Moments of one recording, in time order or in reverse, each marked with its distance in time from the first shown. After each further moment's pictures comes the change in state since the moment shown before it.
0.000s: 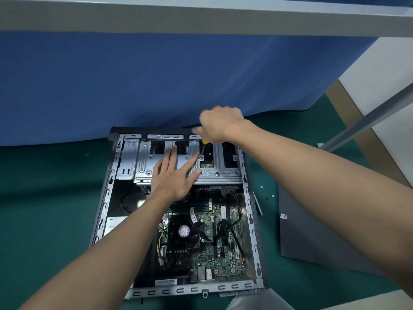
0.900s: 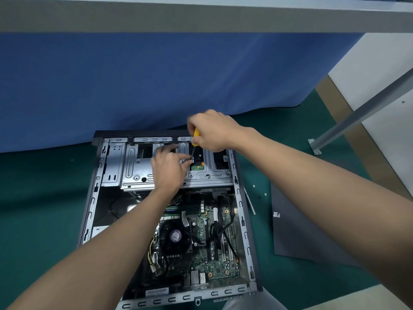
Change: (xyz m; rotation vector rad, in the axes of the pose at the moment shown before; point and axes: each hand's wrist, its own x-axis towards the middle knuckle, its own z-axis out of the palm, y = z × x) left_hand 0.027 0.028 -0.013 -0.386 0.388 -0.051; right_hand -0.010 0.019 0.008 0.250 -0.005 -0.138
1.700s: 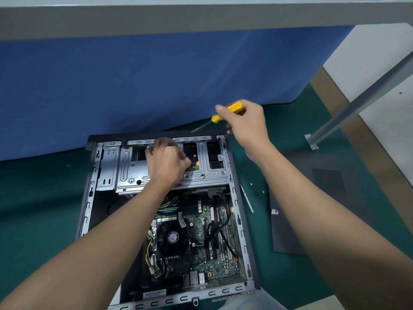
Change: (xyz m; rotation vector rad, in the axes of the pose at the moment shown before) left_hand 0.011 0.018 -0.010 0.152 -0.011 0.055; right_hand -0.042 0.041 0.011 1.057 0.647 0.445
